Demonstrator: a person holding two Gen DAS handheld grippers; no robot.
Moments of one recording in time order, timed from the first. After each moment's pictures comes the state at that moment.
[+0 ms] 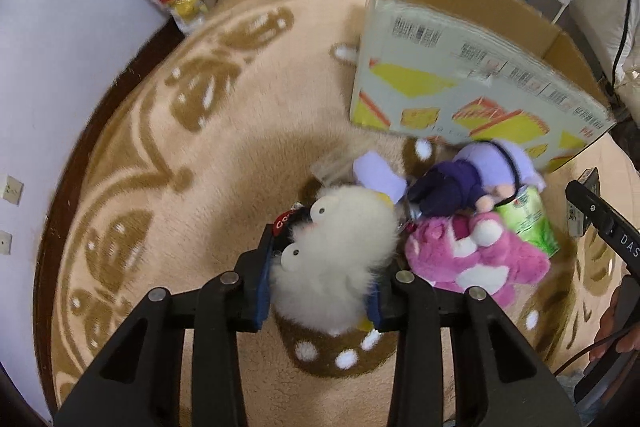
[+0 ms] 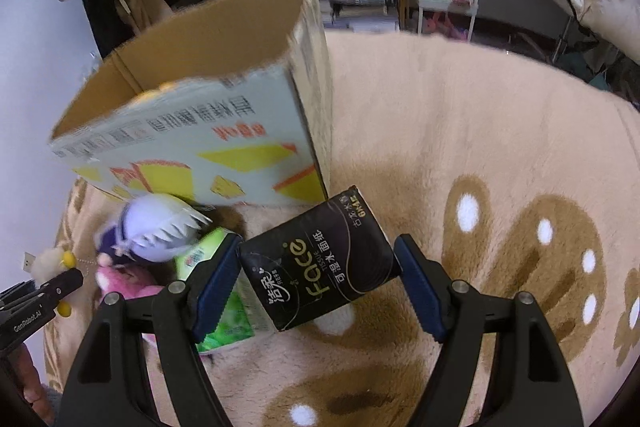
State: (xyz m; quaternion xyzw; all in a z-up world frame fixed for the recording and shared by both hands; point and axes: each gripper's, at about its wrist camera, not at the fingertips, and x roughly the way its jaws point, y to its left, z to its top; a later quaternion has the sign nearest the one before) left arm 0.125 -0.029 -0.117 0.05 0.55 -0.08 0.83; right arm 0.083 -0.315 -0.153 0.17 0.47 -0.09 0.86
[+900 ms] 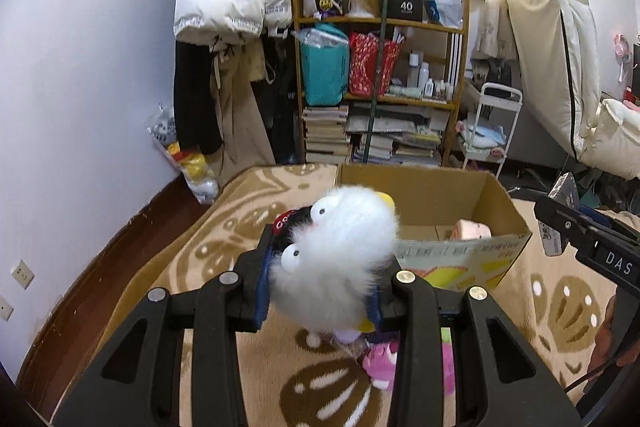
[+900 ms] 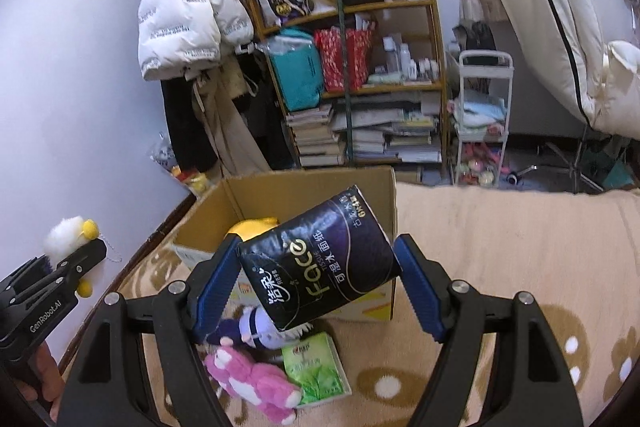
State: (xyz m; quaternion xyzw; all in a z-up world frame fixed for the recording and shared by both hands) left arm 0.089 -0.039 -0.001 0.05 0.28 -0.11 0.95; right arm 0.066 -0.280 -0.044 0.14 0.27 -0.04 0.95
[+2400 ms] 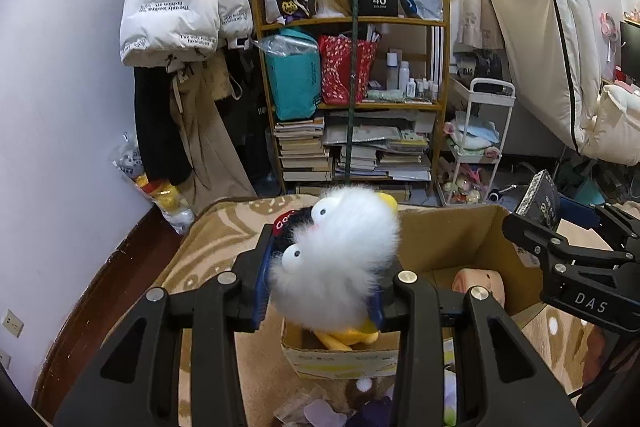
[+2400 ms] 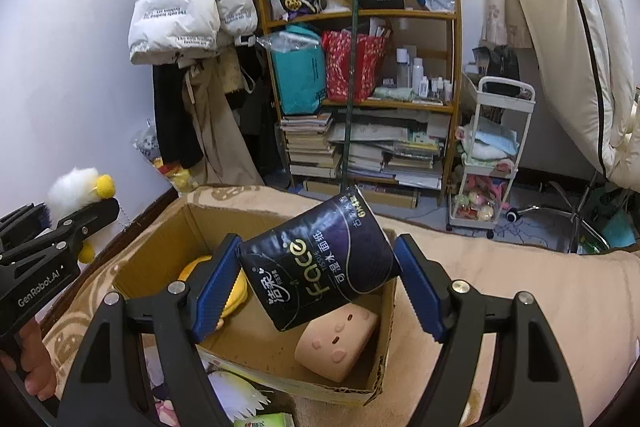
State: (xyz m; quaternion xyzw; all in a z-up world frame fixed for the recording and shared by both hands) left arm 0.186 -0.103 -0.015 0.09 0.28 -0.15 0.95; right arm 0.151 -0.298 -0.059 0.08 0.29 -0.04 0.95
